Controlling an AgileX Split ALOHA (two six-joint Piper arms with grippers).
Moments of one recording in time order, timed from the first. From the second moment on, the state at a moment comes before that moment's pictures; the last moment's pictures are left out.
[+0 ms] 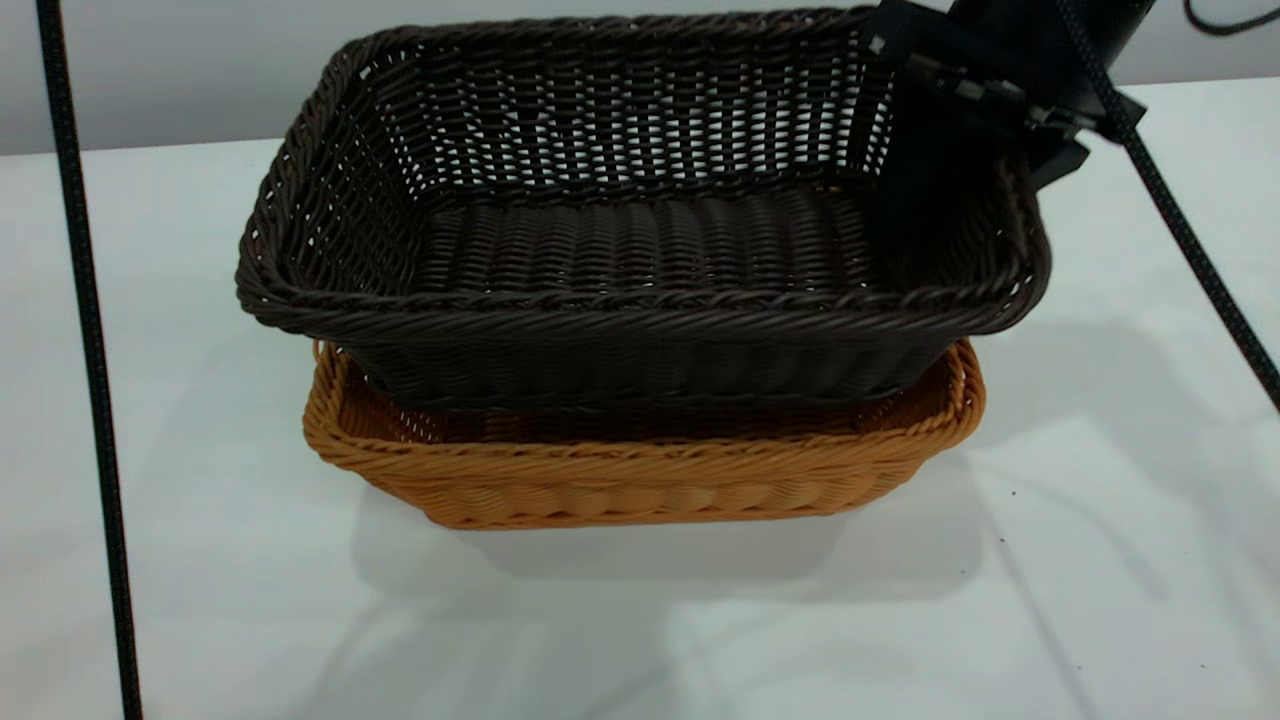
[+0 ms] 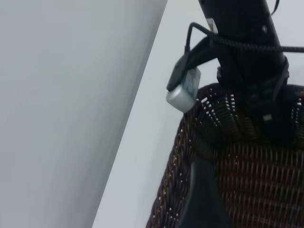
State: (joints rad) left arm -0.75 1.30 -0.97 -0.25 0.24 1.02; right arm 0.21 2.06 -1.41 0.56 1.10 -0.40
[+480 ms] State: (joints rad) left arm -0.75 1.30 -0.97 -0.25 0.24 1.02; right arm 0.21 2.14 -1.41 0.58 1.07 -0.42
